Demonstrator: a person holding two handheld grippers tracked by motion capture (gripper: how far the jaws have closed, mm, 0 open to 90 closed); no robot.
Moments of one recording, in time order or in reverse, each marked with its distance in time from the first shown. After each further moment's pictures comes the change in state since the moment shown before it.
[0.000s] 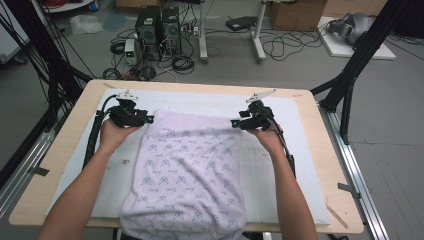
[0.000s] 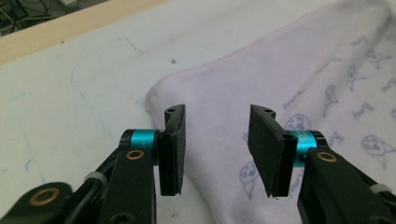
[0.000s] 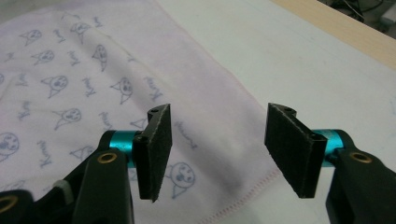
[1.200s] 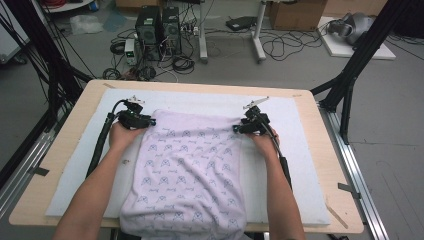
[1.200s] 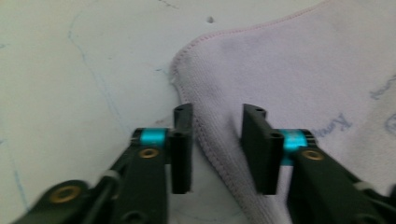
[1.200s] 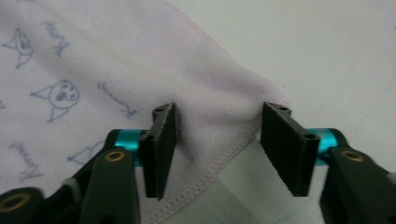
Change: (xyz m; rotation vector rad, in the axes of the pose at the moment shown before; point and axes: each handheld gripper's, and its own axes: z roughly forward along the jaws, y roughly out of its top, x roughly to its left) left arm 0.018 -0.022 0.046 0.084 0.065 -0.080; right arm -0.018 -0.029 0.041 0.113 -0.105 0.078
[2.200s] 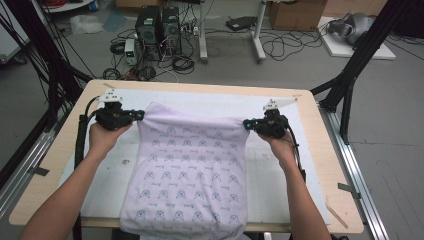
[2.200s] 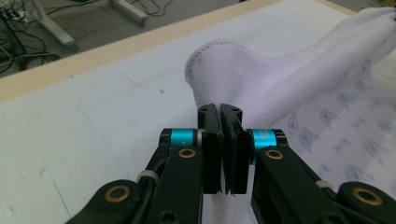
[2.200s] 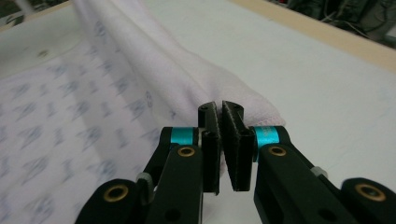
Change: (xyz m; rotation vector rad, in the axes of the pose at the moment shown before) left arm -0.026 -0.009 -0.100 -0.251 -0.134 0.071; right arm 0.026 -0.015 -0.093 -0.239 0.181 -0.044
